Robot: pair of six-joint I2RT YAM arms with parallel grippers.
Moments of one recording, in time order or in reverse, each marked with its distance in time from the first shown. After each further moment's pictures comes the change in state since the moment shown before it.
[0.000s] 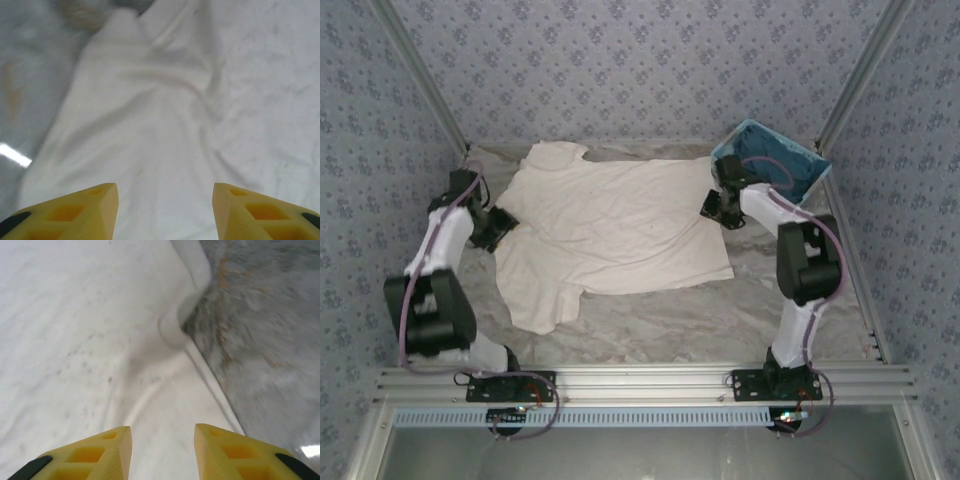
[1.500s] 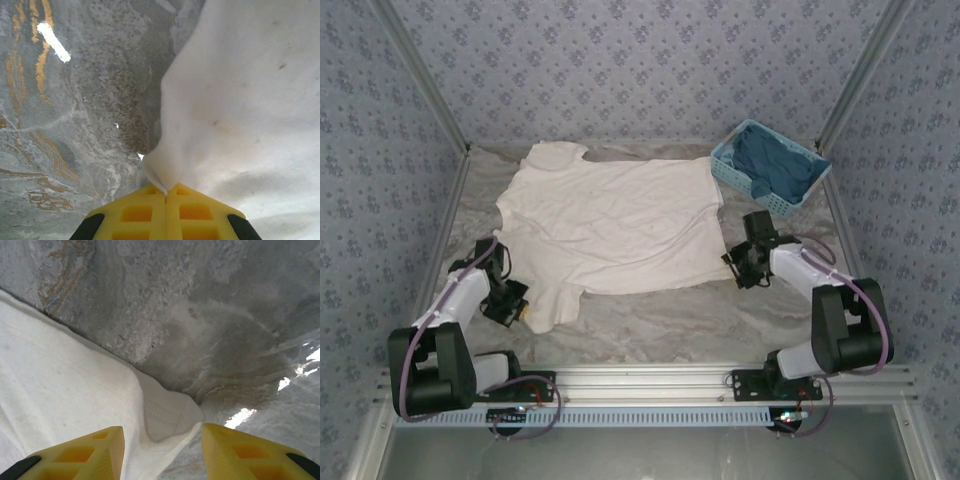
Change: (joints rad) left arm -0.072 -0.241 -0.506 -0.053 -0.015 -0.336; right arm -0.063 -0.404 -0.594 0.091 -0.118 0.595
